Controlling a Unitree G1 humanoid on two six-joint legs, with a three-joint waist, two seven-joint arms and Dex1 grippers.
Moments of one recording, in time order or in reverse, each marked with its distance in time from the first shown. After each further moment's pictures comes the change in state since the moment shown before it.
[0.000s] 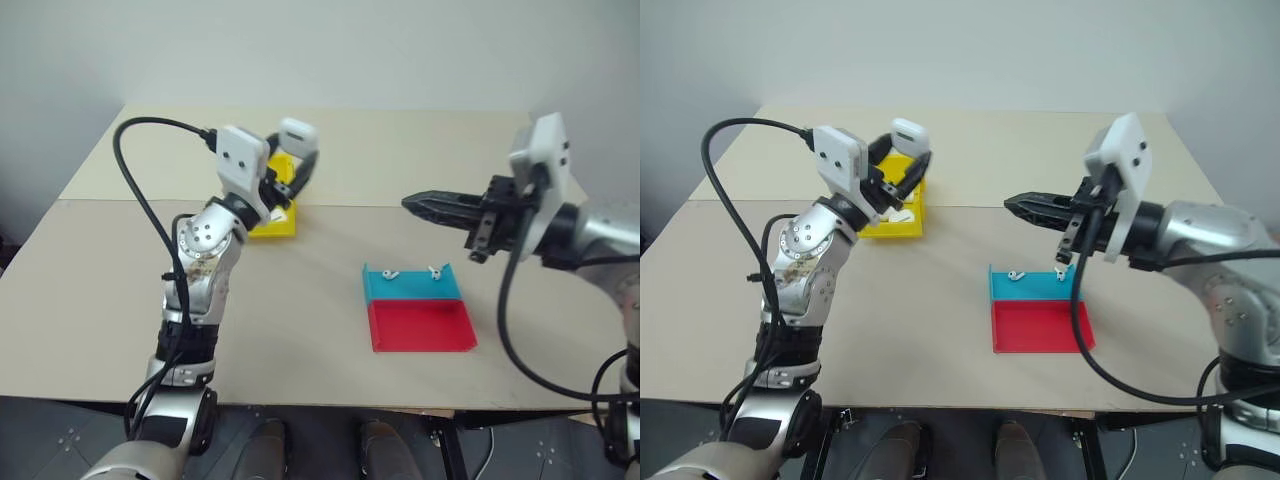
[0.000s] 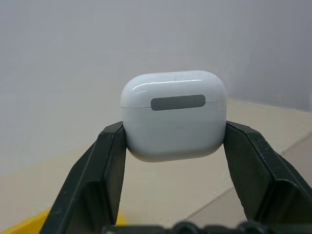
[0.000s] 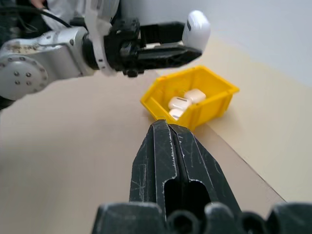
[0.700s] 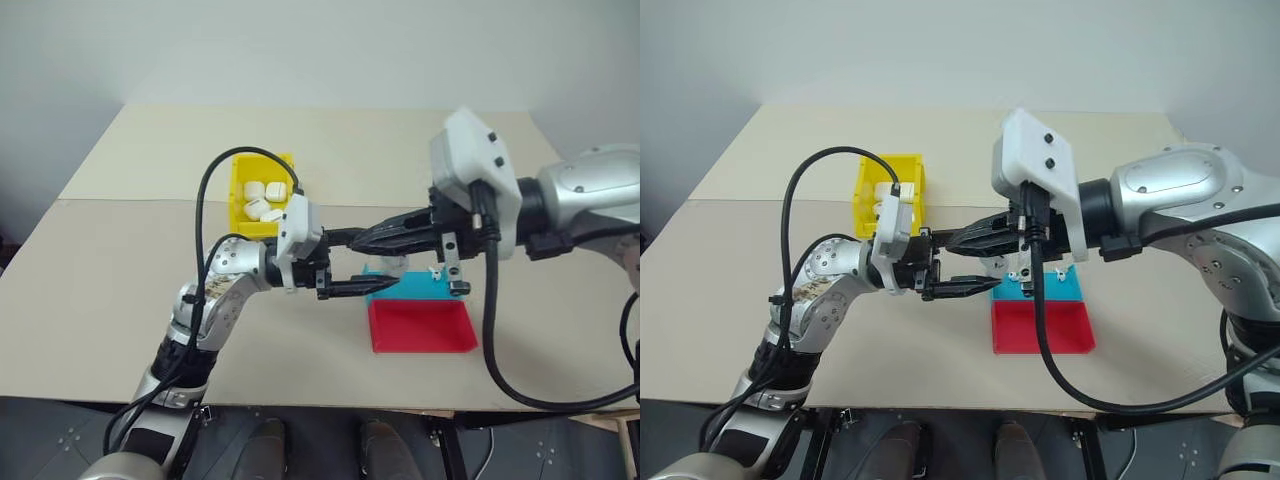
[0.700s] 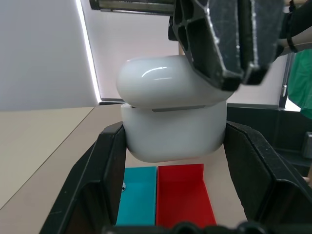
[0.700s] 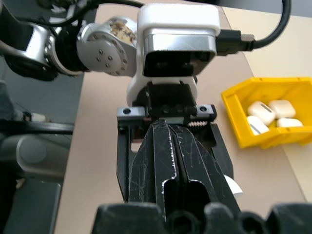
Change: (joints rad) left arm 0.117 0.089 -0.221 -0.229 -0.372 0.099 -0.746; right arm -0.378 -0.210 0.308 0.022 0.060 0.065 0.277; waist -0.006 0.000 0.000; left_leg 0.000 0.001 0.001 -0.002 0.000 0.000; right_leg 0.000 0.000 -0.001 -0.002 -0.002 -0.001
